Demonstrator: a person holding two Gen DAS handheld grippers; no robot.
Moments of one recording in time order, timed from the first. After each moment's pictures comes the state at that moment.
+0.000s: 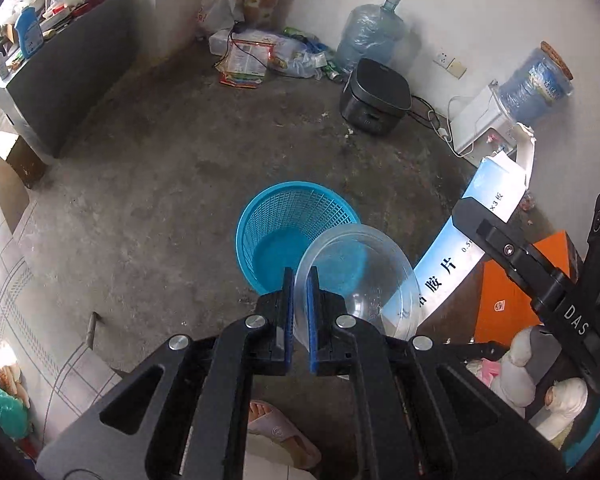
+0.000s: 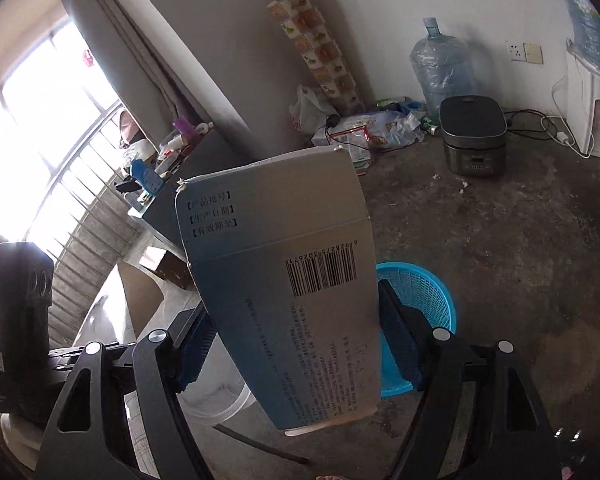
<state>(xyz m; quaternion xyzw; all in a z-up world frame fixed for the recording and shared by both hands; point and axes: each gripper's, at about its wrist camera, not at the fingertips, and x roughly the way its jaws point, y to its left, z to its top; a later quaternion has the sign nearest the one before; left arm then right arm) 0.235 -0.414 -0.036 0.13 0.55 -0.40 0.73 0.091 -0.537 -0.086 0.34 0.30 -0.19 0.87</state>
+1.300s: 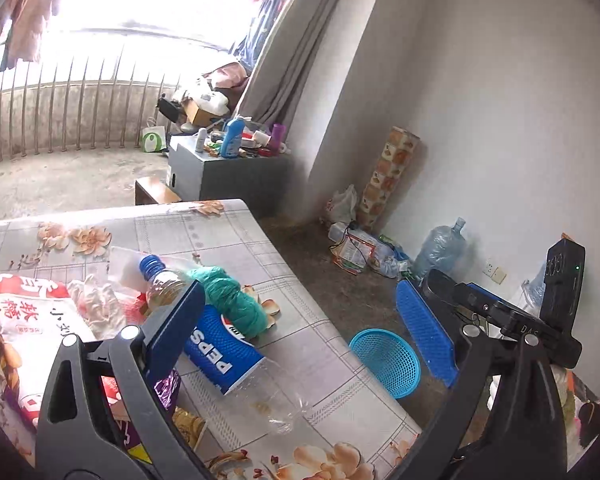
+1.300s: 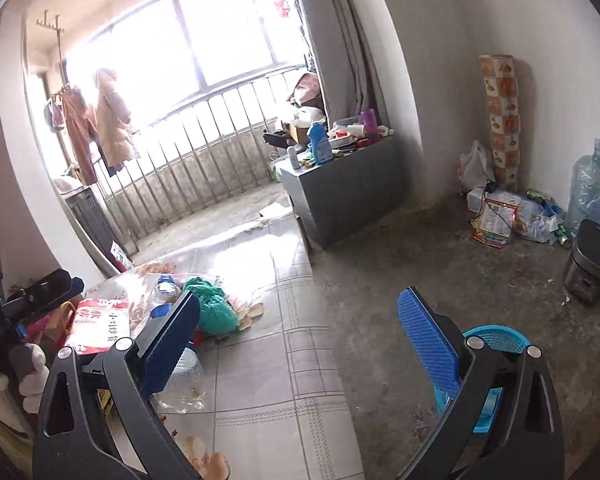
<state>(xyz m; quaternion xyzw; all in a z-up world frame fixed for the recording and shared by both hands) 0.140 -0.020 0.090 -0.11 0.27 -0.24 0.93 0.107 -0.307 0.021 0.15 0.26 0.07 0.95</state>
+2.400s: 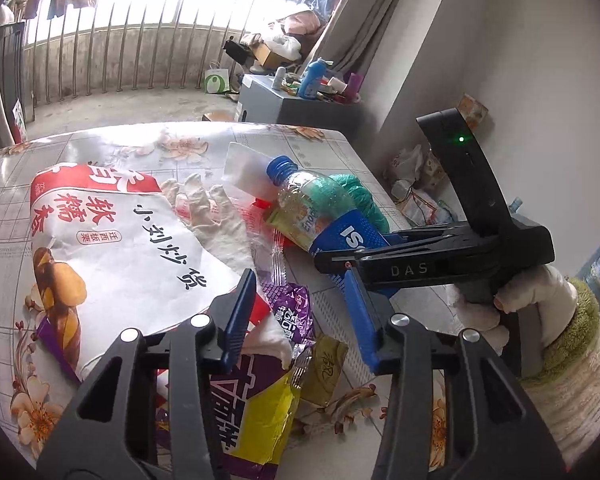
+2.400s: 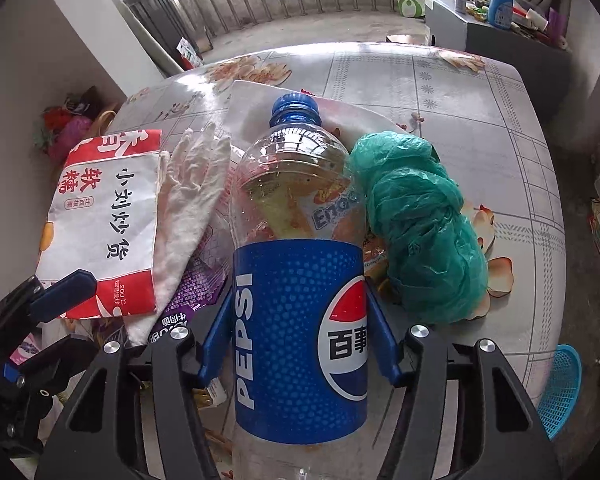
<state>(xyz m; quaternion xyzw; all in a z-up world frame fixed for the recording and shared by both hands) 0.151 0.063 0.005 -0.11 0.37 -0.15 0.91 0.266 -0.091 -0.062 -0.02 0.54 0.25 0.81</state>
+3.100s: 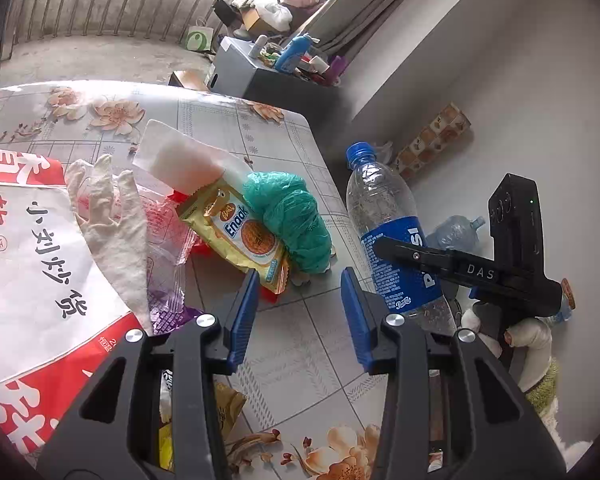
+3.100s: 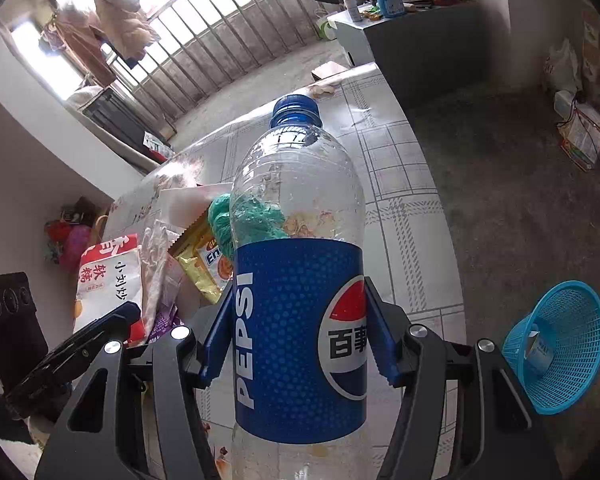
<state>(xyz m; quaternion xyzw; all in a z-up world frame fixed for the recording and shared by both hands) 0.207 0.019 0.001 -0.21 0.42 -0.20 0.86 0.271 -0.227 -0.040 0.15 0.51 0.18 0.83</state>
